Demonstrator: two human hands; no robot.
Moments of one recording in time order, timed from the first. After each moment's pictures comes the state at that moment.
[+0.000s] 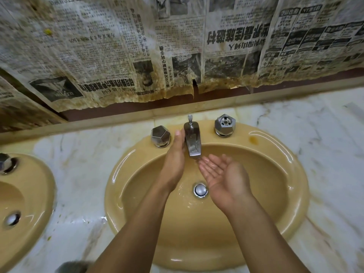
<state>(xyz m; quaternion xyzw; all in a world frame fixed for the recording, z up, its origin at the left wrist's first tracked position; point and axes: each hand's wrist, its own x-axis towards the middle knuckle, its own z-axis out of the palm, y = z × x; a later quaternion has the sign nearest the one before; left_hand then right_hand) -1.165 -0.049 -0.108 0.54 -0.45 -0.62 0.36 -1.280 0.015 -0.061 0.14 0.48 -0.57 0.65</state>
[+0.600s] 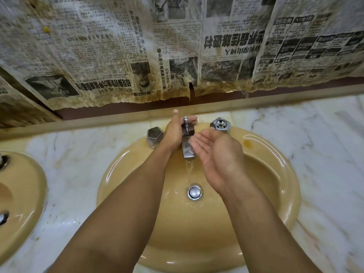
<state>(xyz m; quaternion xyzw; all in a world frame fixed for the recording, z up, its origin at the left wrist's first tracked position) -1.185 -0.131 -0.112 0.55 -0.45 -0.60 0.36 -1.280 -0.014 -0.008 -0.01 0.53 -0.58 0.62</state>
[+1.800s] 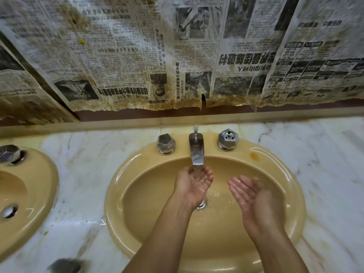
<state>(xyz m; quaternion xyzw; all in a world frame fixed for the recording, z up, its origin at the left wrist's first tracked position) -1.197 -0.018 -0.108 0.51 0.04 -0.75 0.41 -1.333 0.053 -0.081 0.03 0.57 -0.61 0.55</state>
